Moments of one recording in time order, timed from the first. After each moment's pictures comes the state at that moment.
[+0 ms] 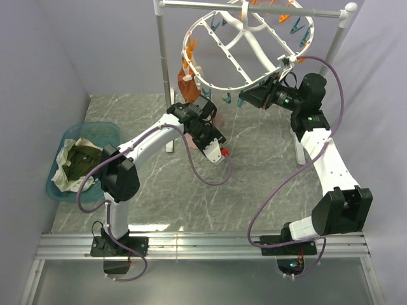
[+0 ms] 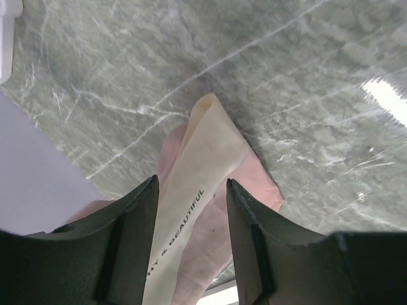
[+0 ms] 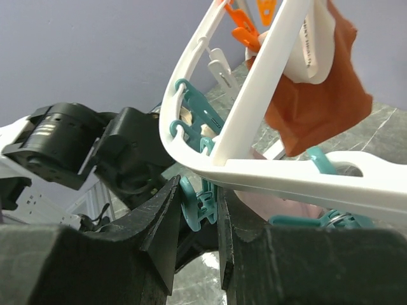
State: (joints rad) left arm -0.71 1.96 1.87 -1.03 0.43 1.79; right arm 0.07 1.43 1.35 0.12 -0.96 0.53
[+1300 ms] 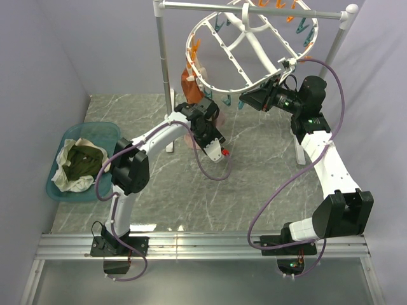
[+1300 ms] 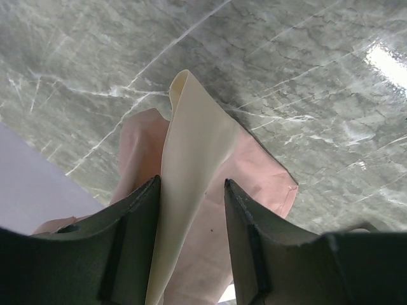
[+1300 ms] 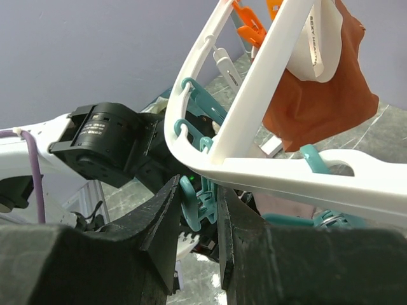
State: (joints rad) left arm -0.68 2.10 1.95 -1.02 0.33 1.87; right arm 0.07 1.40 1.32 0.11 -0.94 0.49
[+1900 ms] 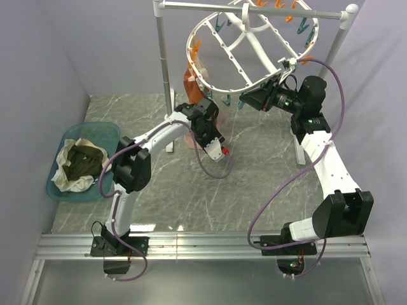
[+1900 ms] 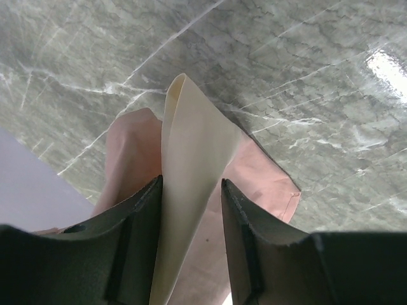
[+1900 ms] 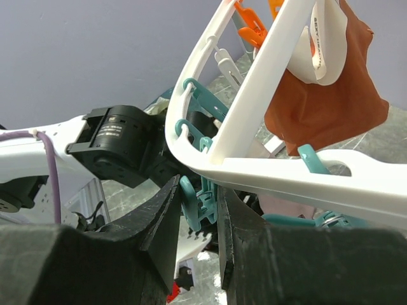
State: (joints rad) left arm -0.67 2.14 1.95 -0.98 0.34 1.86; right arm 0.07 1.40 1.32 0.11 -0.94 0.50
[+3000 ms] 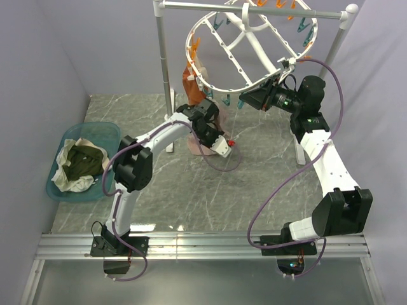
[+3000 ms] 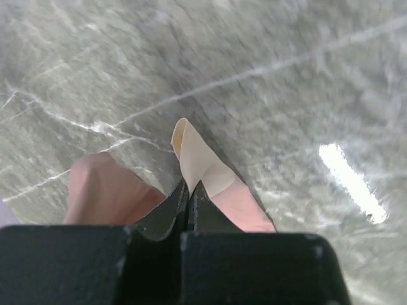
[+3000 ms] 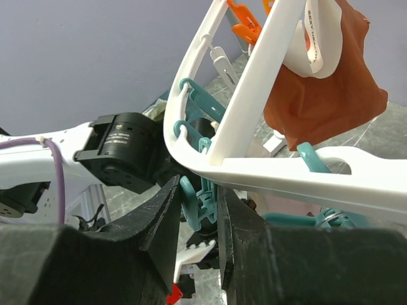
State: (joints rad) left arm -0.66 2.17 1.95 -0.97 0.54 1.62; right arm 0.07 1.41 1.32 0.11 -0.93 0.51
